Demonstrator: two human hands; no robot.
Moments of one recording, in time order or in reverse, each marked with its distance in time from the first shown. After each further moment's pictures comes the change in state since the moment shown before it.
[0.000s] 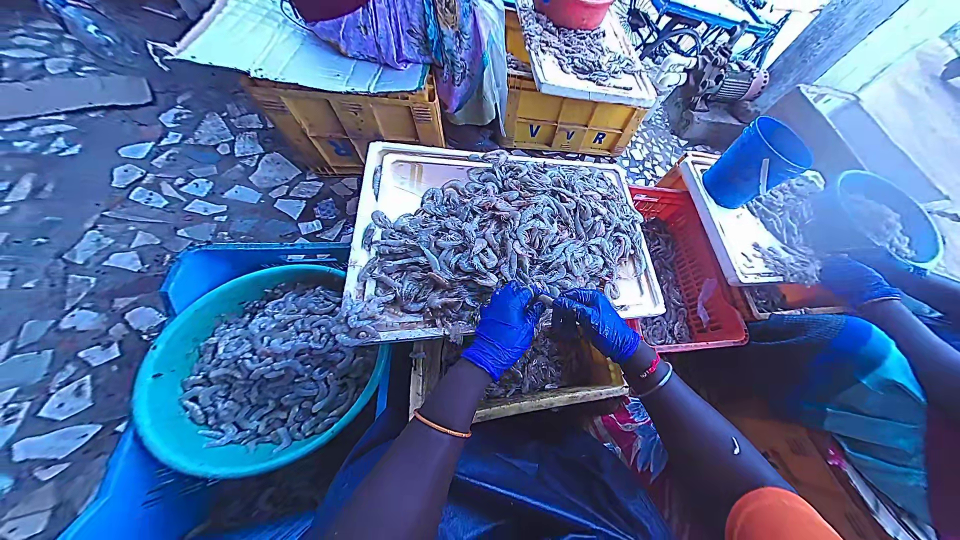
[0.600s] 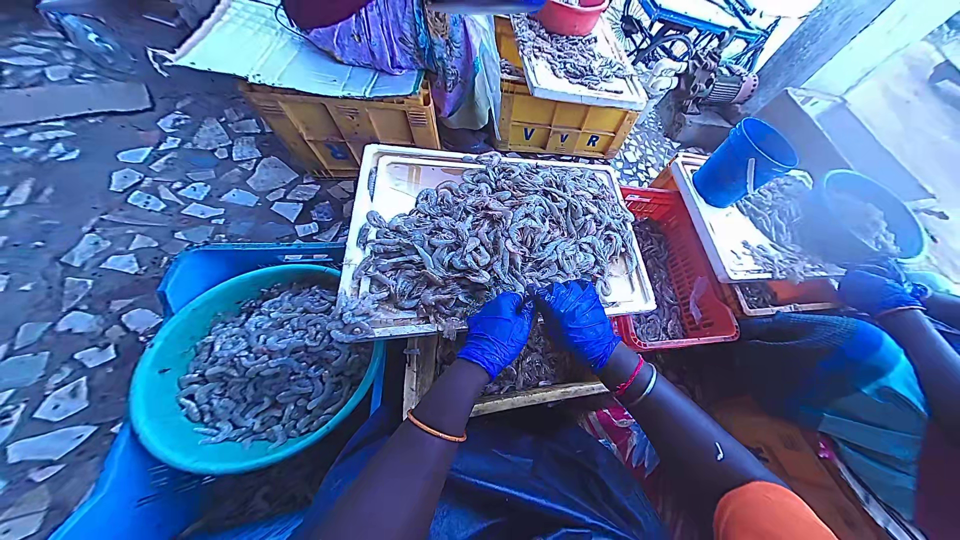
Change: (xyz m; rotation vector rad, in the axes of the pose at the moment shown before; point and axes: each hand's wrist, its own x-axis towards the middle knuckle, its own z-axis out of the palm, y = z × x) left_hand -0.010 0.045 -0.016 0.160 -0.203 -0.369; right_hand -0.004 0.008 0.028 -1.472 0.251 -0.374
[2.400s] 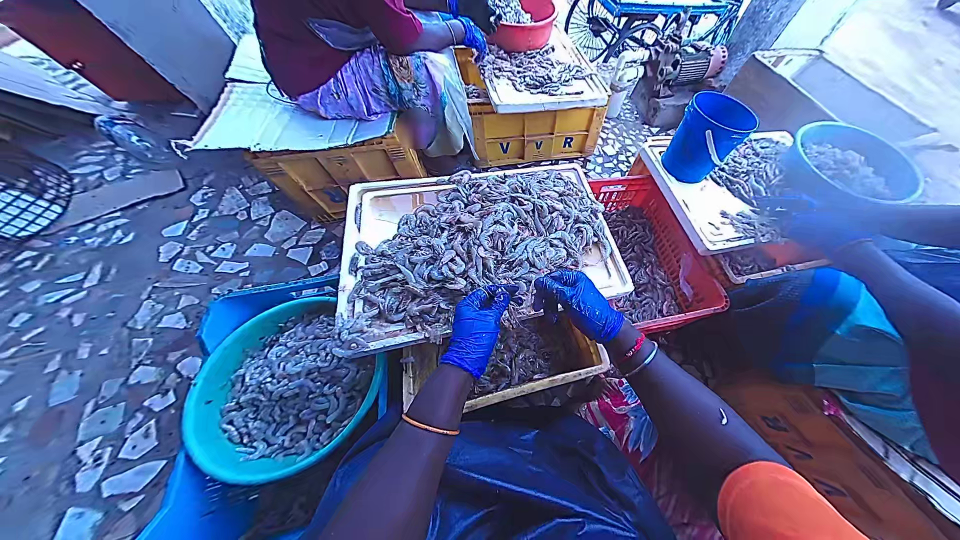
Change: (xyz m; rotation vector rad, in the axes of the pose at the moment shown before) left_hand -0.010 0.015 0.032 -0.741 0.329 0.199; right_hand -0.026 0.045 -0.054 1.533 -0.050 0.384
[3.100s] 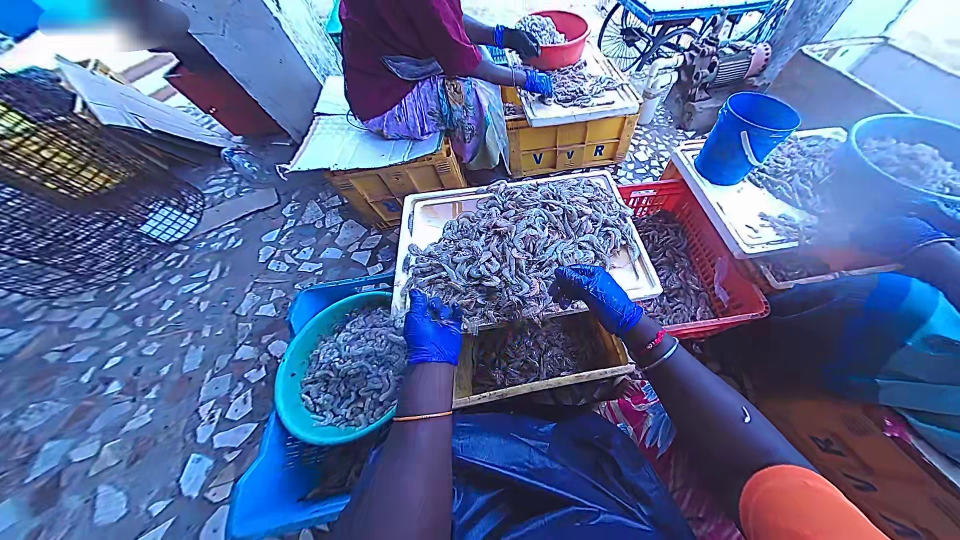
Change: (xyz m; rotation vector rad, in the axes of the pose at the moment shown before) left_hand -0.001 0.000 -0.091 -0.735 0.632 -0.123; right_hand 0.005 -0.011 0.014 0.020 0.031 0.096
